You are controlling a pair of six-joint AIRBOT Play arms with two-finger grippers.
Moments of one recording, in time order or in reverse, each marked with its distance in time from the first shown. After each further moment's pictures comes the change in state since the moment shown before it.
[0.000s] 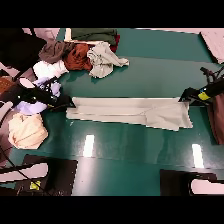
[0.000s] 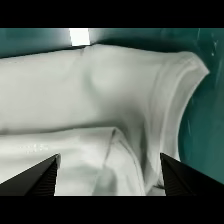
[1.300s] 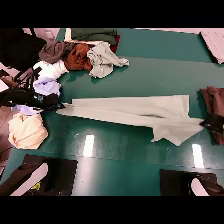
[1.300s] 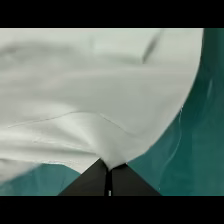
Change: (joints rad) left arm -0.002 0.403 -0.055 -0.039 -0.169 -0.085; right arm -0.067 0.764 -0.457 0.011 0.054 0.064
